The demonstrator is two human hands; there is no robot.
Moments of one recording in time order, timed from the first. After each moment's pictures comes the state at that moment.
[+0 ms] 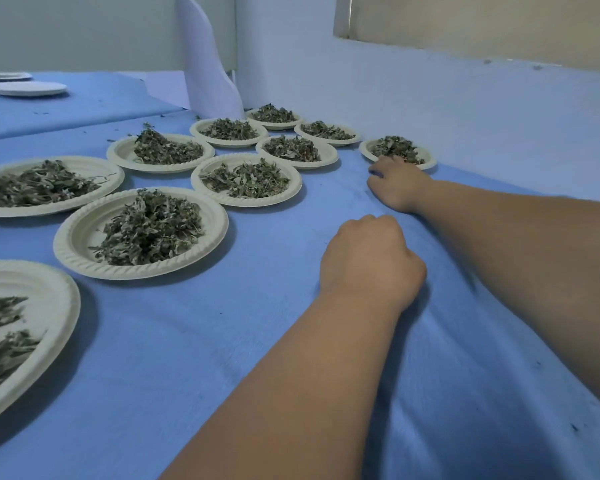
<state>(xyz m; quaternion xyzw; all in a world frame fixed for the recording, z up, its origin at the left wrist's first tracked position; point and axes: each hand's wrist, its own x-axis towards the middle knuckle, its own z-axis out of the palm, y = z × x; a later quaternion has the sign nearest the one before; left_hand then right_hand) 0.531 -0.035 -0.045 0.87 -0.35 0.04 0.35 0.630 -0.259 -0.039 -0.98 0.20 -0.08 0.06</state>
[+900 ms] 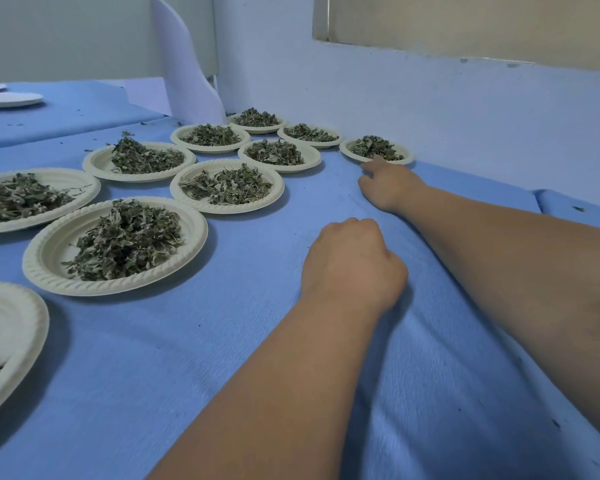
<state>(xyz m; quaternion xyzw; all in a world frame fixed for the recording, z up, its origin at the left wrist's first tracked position) 0.530 -0.036 -0.043 0.88 -0.36 0.02 0.32 0.625 -0.274 -0.043 -0.96 0.25 -0.09 0.06</state>
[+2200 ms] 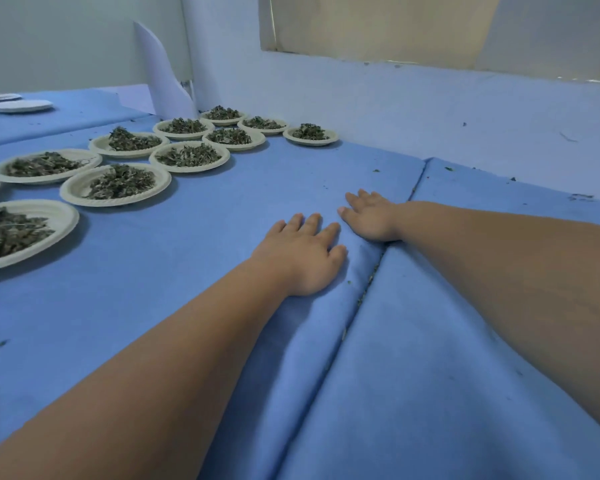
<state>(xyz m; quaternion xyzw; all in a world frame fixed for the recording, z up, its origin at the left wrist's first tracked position) 0.383 -0.015 -0.055 0.88 -0.48 -0.01 0.05 0.369 -0.229 -0.045 -0.96 0.24 0.09 0.05</state>
